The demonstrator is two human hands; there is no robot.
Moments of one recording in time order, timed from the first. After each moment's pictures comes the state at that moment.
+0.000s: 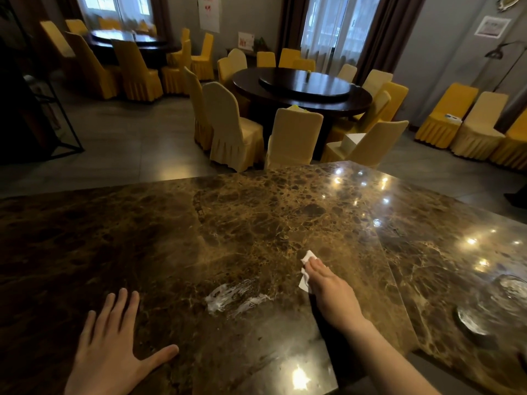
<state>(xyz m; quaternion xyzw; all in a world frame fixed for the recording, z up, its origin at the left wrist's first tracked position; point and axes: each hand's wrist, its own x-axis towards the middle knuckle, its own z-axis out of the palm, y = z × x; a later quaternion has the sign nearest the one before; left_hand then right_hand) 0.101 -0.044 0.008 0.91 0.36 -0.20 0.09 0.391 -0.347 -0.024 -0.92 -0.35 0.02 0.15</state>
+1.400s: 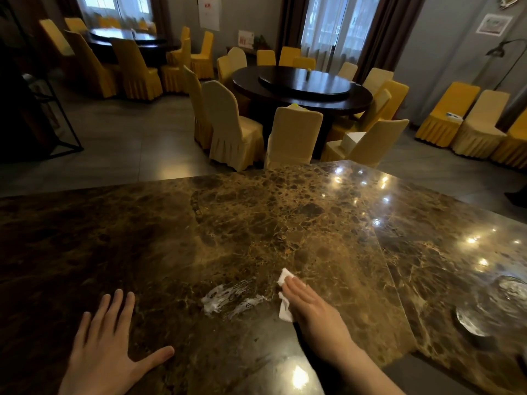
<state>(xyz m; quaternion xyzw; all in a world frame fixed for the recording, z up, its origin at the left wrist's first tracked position) 0.100 -0.039 -0.003 0.91 0.37 -0.18 0.11 0.342 -0.347 -0.039 -0.89 -0.43 0.00 0.18</state>
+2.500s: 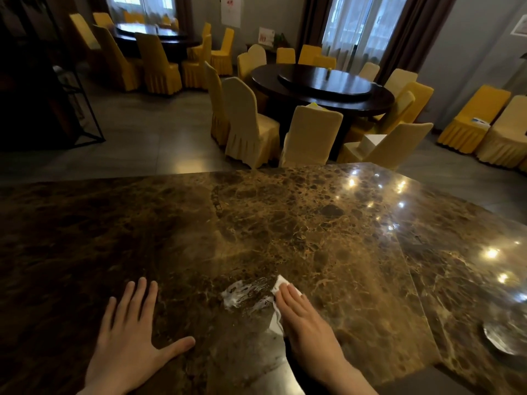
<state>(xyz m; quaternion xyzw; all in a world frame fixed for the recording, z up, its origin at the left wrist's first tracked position) 0.092 -0.033 -0.026 0.92 0.36 -0.13 0.09 0.297 -0.311 -0.048 -0.87 -0.47 0.03 0.17</state>
